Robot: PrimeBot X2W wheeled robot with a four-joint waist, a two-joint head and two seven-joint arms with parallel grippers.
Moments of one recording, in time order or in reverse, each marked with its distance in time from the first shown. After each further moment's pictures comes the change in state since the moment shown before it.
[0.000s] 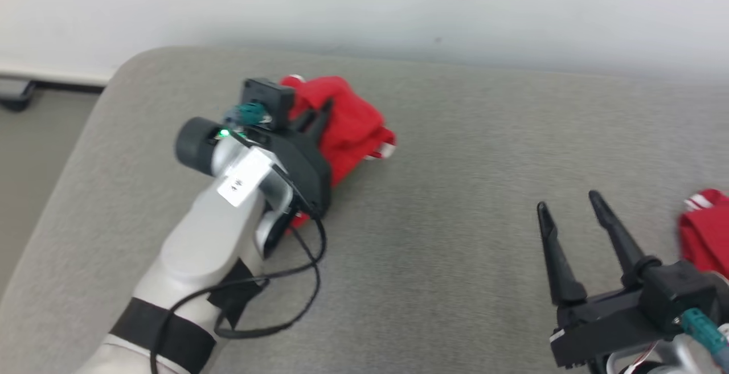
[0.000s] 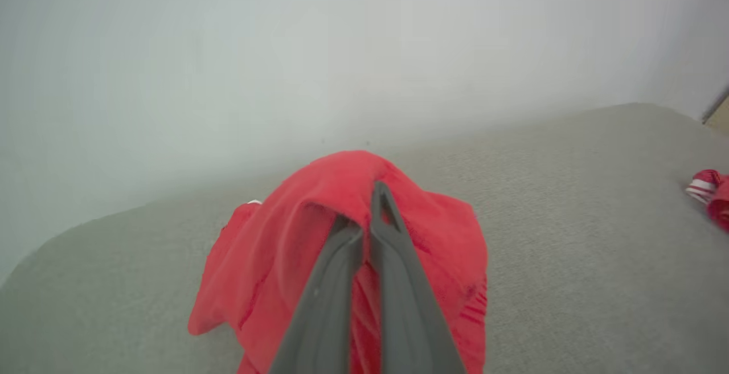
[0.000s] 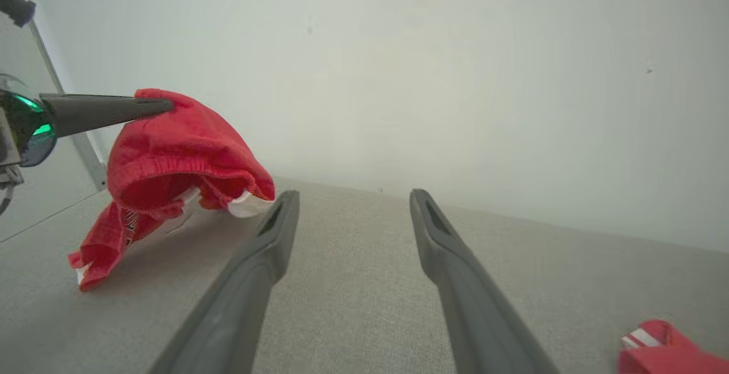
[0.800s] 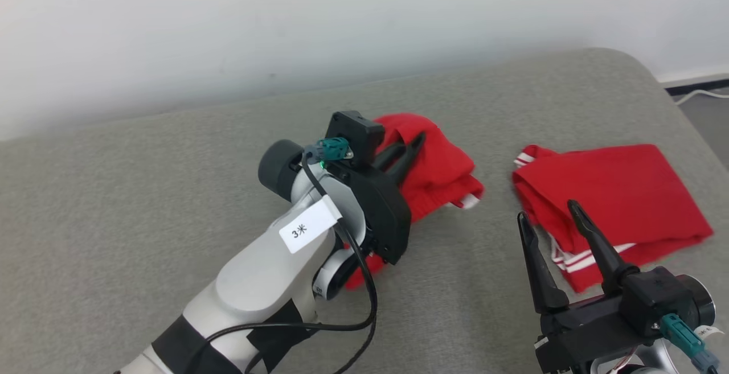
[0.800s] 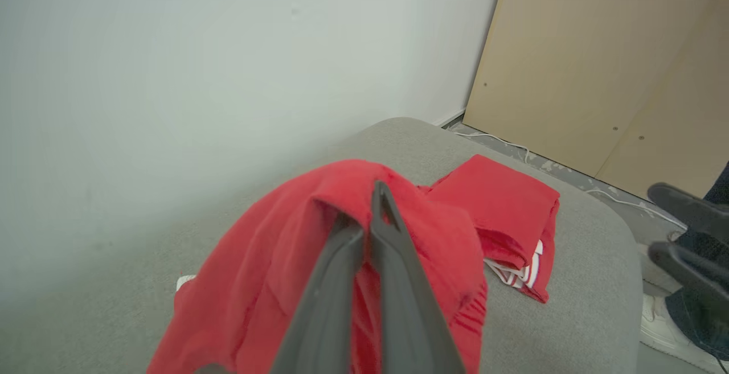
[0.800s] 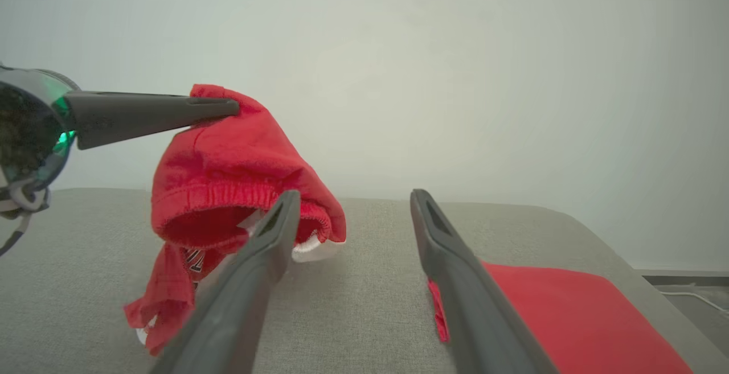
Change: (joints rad) left arm 0.037 0.006 -0.292 -0.277 -0.223 0.123 0.035; right arm -0.002 0.017 0.042 0.056 0.001 0.014 -0.046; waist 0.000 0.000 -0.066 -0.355
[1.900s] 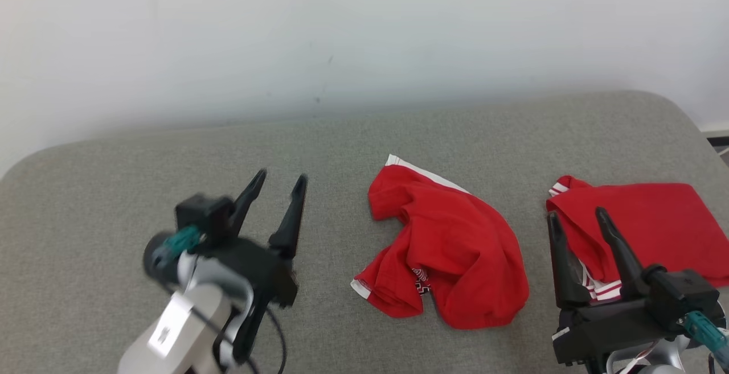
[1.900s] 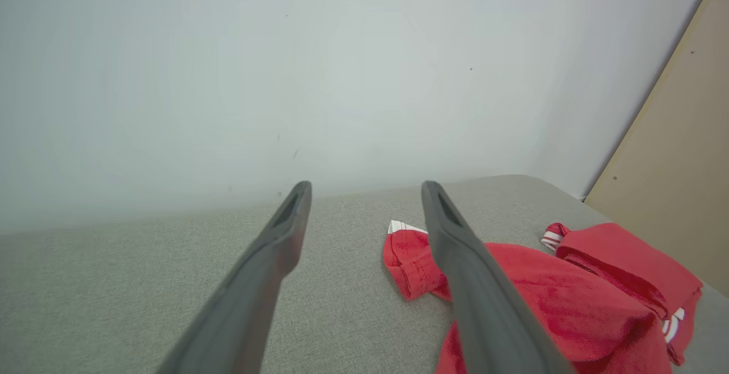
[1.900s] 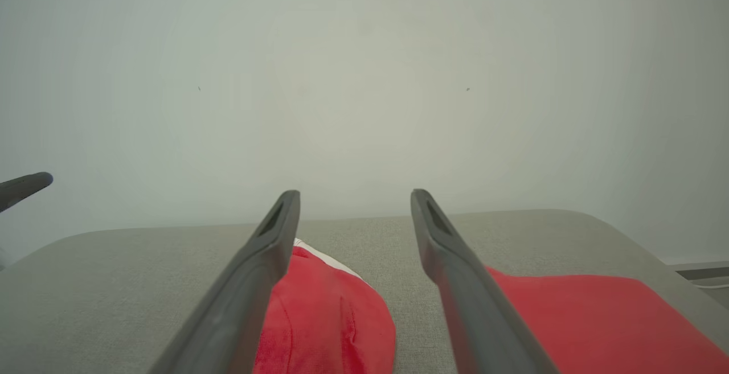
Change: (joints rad) left arm 0.262 0.198 0.131 -0.049 -0.090 0.082 -0.297; right arm -0.004 0.022 -0.072 0.106 0.088 -0.006 -0.070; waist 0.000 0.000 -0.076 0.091
